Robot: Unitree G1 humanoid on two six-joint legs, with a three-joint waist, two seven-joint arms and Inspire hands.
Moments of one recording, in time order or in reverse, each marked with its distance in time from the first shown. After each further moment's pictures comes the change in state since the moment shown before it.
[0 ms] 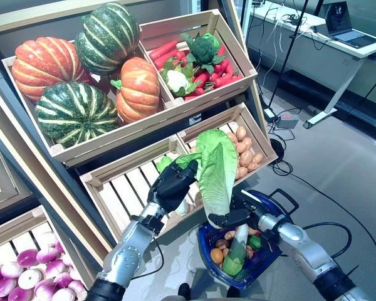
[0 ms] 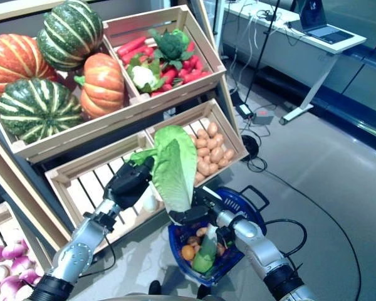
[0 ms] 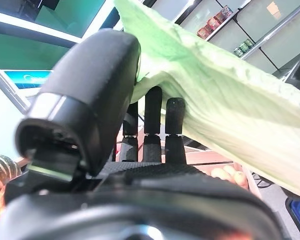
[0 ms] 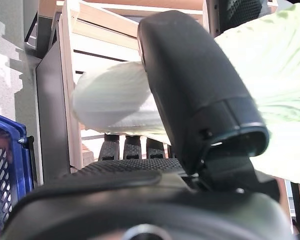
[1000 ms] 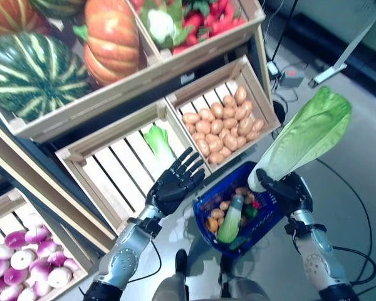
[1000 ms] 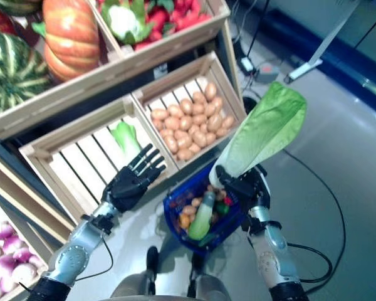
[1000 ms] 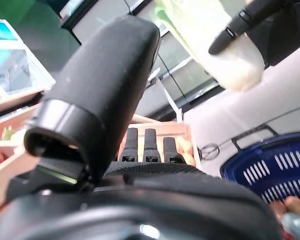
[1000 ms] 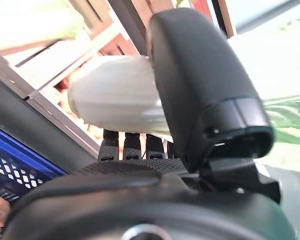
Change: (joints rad) left arm -0.007 0.015 0.041 -0.002 0.061 0.002 -0.019; right arm 0.092 0.153 -0.353 0.069 0.394 -0.367 -0.184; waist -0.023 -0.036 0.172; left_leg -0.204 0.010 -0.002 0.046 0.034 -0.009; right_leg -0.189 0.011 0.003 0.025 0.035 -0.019
